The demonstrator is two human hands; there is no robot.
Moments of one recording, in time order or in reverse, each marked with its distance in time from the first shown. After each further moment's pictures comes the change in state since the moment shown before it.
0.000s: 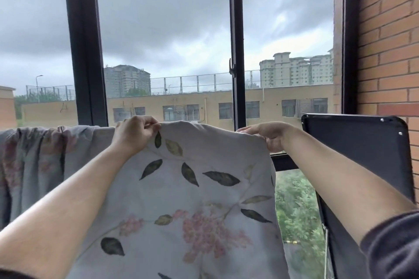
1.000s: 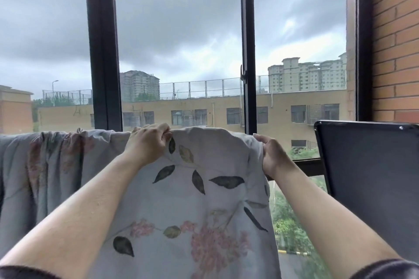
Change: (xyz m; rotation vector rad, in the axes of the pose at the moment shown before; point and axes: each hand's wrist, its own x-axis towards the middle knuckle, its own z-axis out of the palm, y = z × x) left_hand -0.005 -0.014 -0.002 0.243 -0.072 0.106; right_hand 0.022 0.046 0.040 0.596 -0.044 -0.295
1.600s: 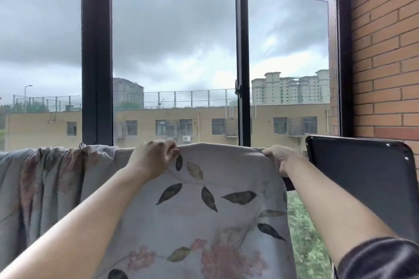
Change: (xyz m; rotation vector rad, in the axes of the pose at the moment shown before) left_hand 0.009 -0.009 -0.008 -0.084 -0.043 0.107; right_hand 0.028 -0.042 -0.006 -0.619 0.461 0.133
